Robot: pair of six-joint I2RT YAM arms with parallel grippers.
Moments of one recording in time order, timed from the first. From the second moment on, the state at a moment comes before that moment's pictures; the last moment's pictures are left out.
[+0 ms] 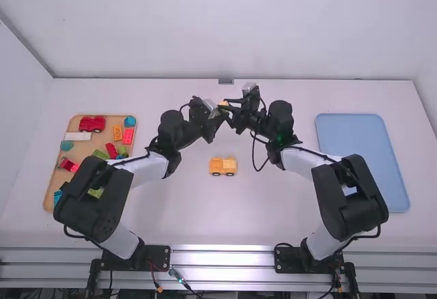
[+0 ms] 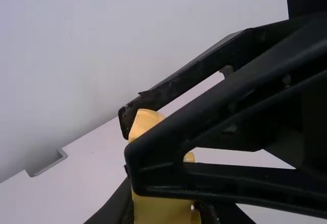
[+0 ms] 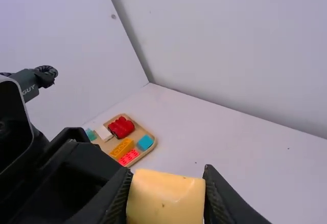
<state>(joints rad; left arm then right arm) -0.35 1.66 0.72 0.85 0.48 0.05 0.37 1.72 0.81 0.85 -0.68 0.31</state>
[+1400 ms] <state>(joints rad) 0.19 1.66 1.06 -0.39 0.62 0.52 0.57 1.80 1.45 -0.70 -0.32 -0.53</state>
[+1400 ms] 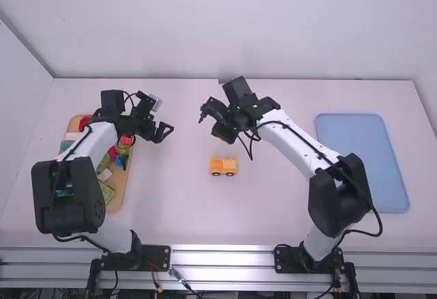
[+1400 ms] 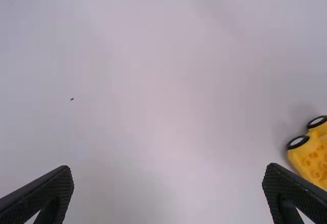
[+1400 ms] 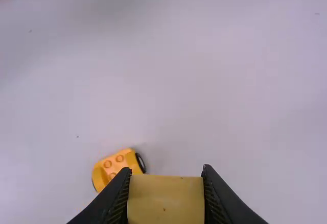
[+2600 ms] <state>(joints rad) 0.58 1.19 0.56 0.10 0.73 0.65 0.82 2.35 1.89 -1.00 -0.23 -0.71</state>
